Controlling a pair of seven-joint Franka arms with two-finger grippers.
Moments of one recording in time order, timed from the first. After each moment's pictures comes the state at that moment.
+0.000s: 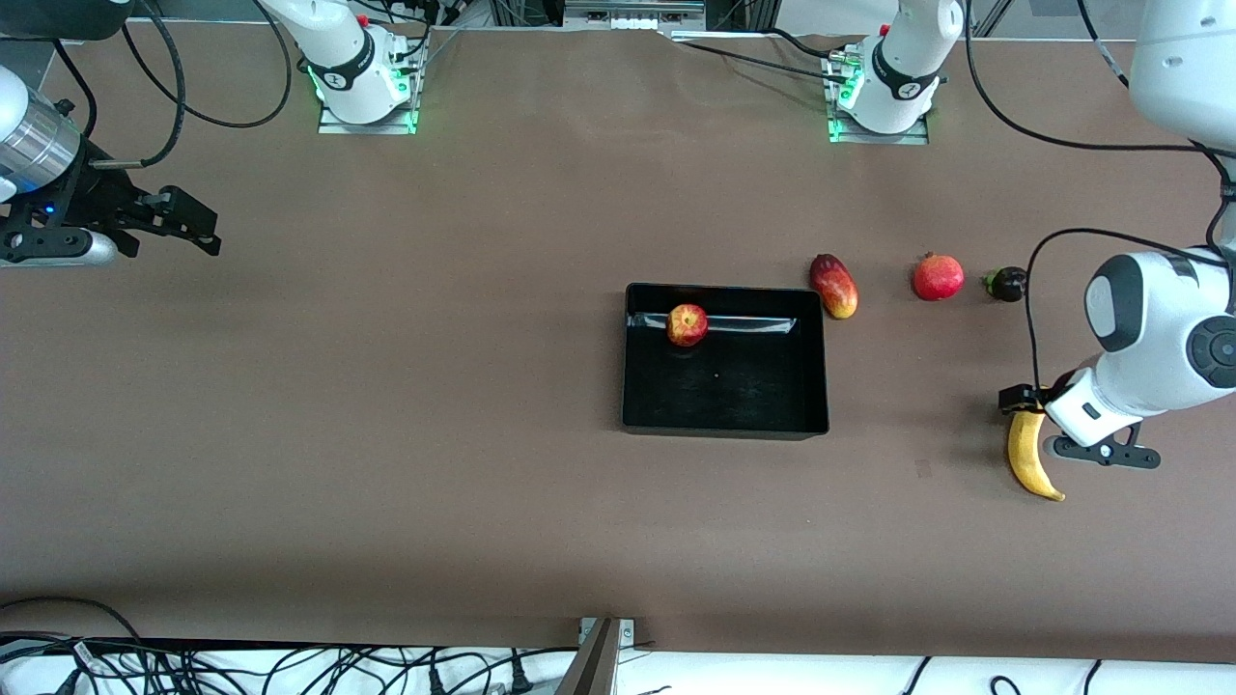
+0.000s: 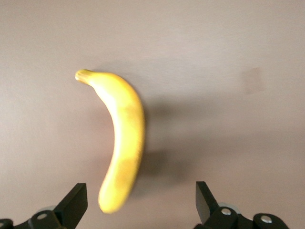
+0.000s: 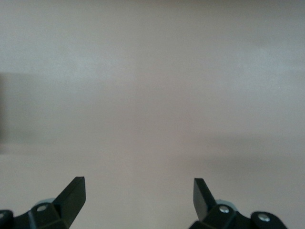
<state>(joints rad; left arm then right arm) 0.27 0.60 -0.09 -1.68 0.20 2.28 0.25 0.12 -0.03 -0.06 -1.71 0.00 1.71 0.04</state>
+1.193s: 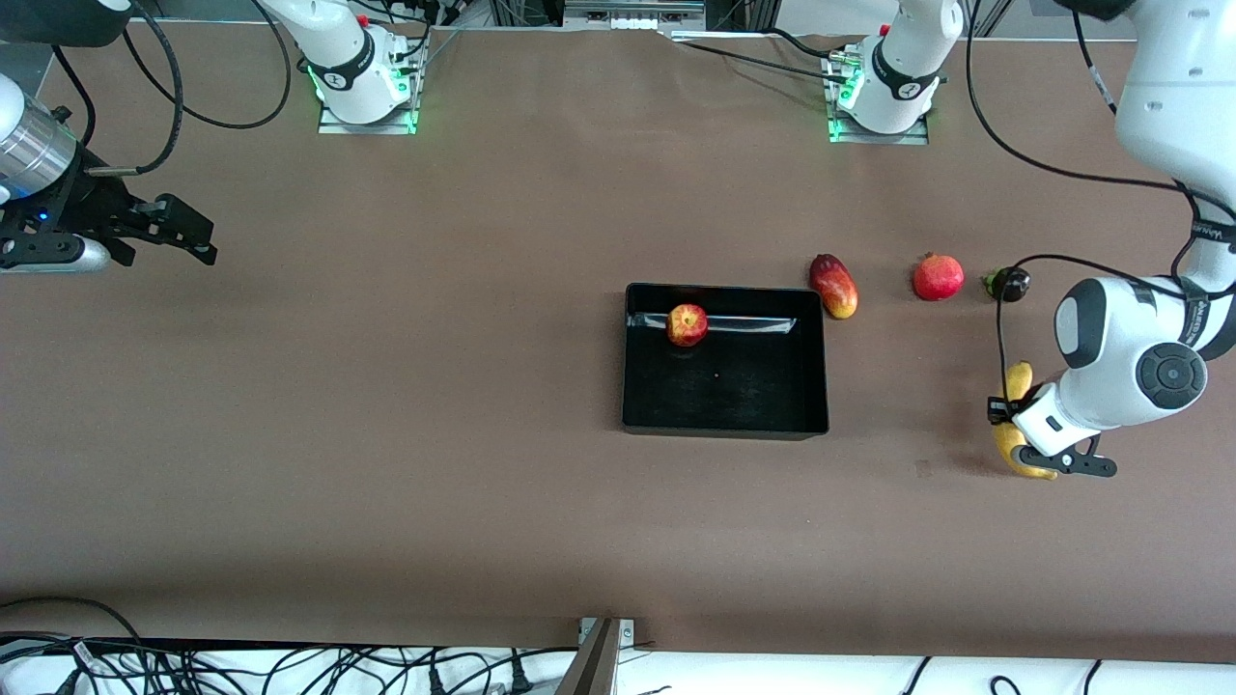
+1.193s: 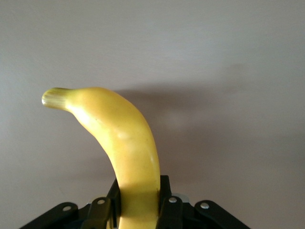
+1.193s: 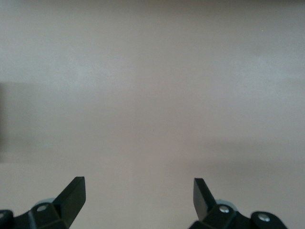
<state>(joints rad) 0.28 0.60 -0.25 -1.65 0.24 2.11 -0.01 0.12 -0.02 -0.06 -1.71 0.00 1.75 0.04</state>
